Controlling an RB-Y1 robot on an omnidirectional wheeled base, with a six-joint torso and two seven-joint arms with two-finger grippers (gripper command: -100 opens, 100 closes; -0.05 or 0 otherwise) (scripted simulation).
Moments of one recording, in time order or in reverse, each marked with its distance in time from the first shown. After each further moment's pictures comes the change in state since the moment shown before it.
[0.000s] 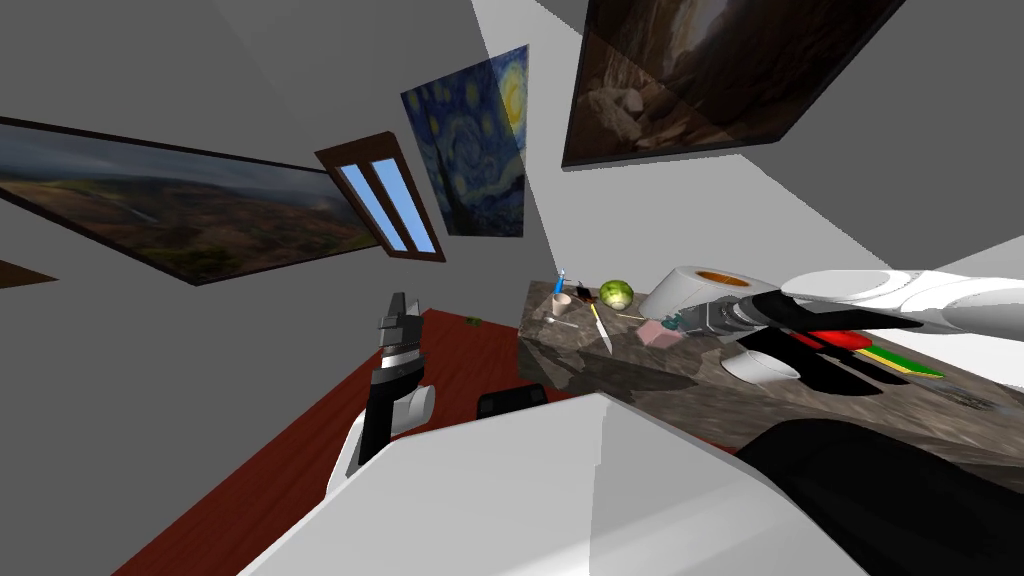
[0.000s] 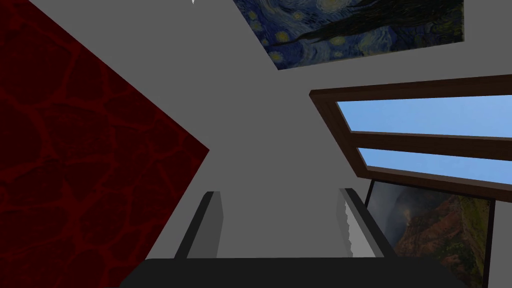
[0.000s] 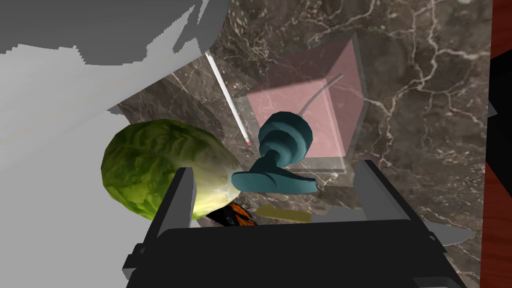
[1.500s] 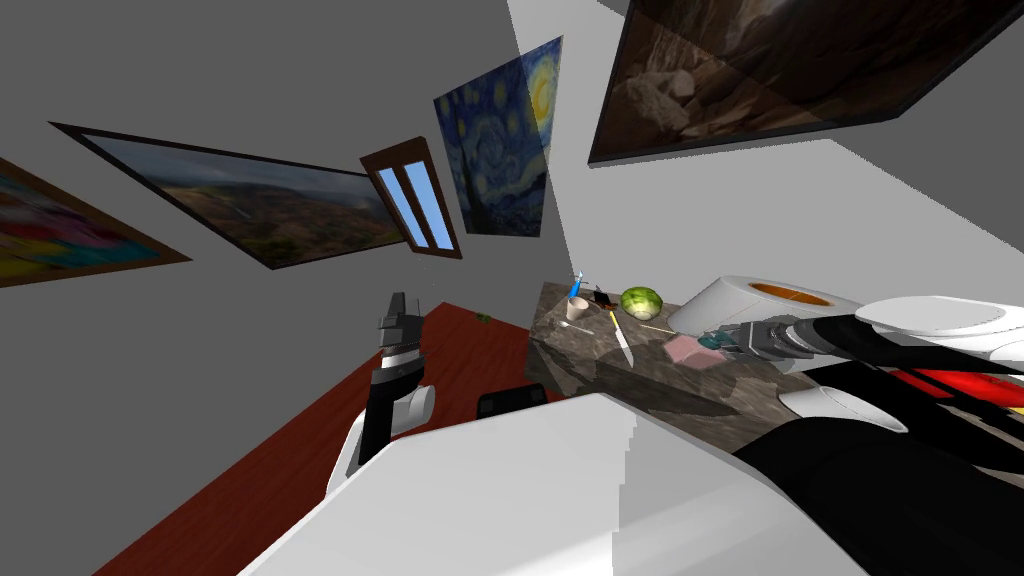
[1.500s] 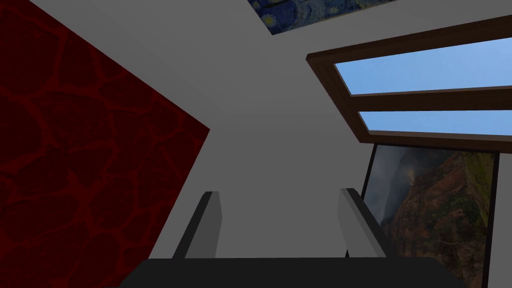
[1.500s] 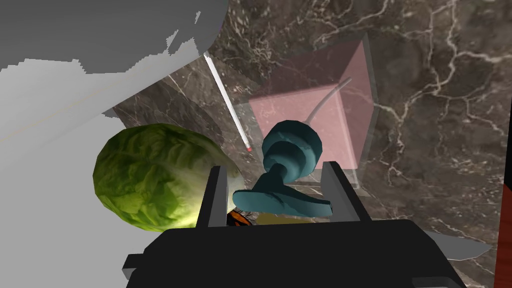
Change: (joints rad) left arm 0.000 0.000 0.000 0.000 0.000 0.000 0.000; right arm -0.118 0.246 -0.144 0.207 0.295 -0.167 0.039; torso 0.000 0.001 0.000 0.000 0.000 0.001
